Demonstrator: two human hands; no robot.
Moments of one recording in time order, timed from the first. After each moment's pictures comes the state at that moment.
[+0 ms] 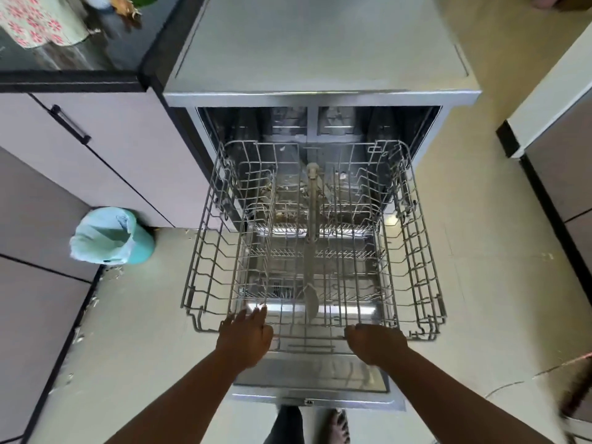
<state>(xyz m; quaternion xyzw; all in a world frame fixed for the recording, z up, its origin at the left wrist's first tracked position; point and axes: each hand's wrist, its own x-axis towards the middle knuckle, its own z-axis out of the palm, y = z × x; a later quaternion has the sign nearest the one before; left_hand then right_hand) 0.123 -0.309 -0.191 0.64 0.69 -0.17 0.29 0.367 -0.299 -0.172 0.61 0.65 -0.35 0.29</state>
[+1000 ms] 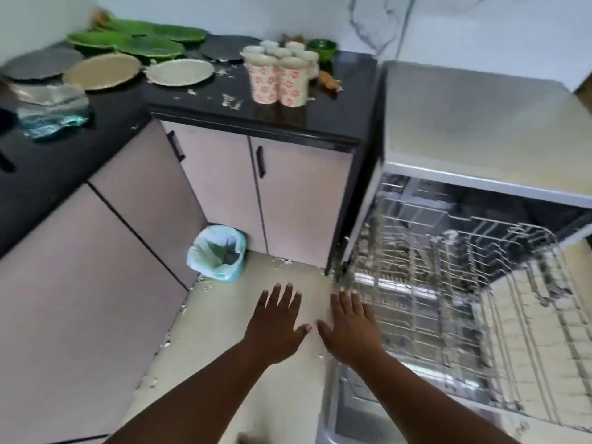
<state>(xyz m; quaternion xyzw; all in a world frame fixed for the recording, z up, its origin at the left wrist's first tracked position) -0.194 -0.296 -0.111 0.74 0.64 -0.10 0.15 -0.023 -0.273 -0.112 0.59 0.78 -0.17 0.11</state>
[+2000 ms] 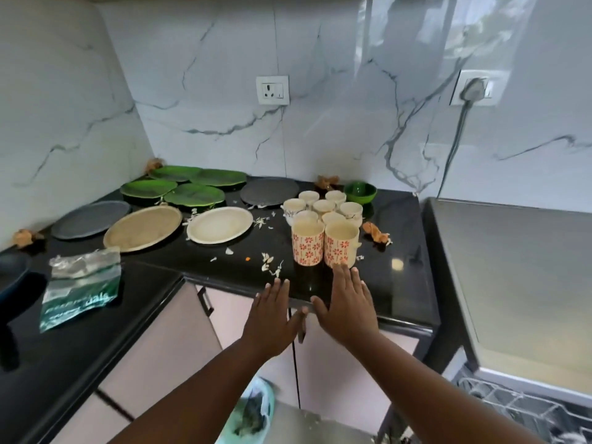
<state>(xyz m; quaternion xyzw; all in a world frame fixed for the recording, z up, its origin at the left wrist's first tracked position) -0.389 0.037 0.033 0.66 0.73 0.14 0.12 -0.230 0.080 0.049 0.57 0.79 -0.12 -0.20</state>
